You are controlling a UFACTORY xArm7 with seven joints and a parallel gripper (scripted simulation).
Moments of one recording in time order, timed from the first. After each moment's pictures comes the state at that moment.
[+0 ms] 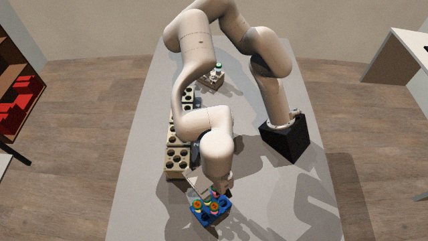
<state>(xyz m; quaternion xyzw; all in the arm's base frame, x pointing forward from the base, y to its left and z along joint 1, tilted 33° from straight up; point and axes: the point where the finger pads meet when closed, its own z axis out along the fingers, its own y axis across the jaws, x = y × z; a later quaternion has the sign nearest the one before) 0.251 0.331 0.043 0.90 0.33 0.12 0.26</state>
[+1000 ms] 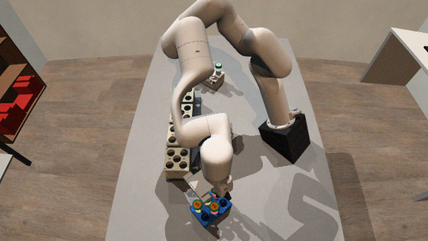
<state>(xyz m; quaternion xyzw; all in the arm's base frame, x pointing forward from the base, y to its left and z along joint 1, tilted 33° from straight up) 0.262 0.320 0.020 0.90 0.33 0.12 0.26</state>
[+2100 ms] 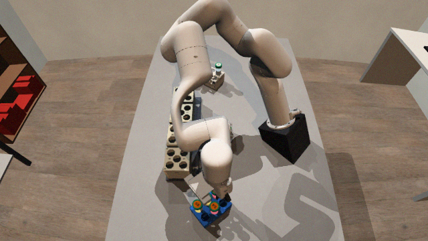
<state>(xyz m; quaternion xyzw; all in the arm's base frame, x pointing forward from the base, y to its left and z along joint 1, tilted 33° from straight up) 0.268 0.314 0.007 0.90 0.33 0.12 0.26</state>
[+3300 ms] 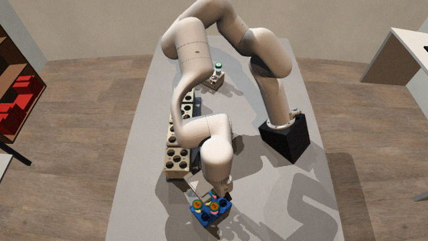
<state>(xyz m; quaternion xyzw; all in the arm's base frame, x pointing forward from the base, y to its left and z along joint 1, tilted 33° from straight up) 0.263 0.320 0.018 0.90 0.33 0.12 0.26</state>
